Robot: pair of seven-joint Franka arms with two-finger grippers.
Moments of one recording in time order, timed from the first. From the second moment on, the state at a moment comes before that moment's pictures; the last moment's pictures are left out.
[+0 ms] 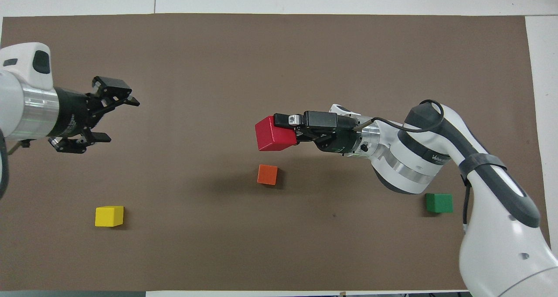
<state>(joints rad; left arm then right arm) 0.17 -0.10 -0.28 -1.85 -0.24 1.89 -0.73 0.29 0.25 0.01 -2.09 2.13 1.50 -0.71</state>
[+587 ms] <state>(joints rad) 0.22 0.02 -0.29 -1.60 0.11 1.66 -0.23 0.18 0.04 0.00 -1.96 1.46 1.76 -0.36</state>
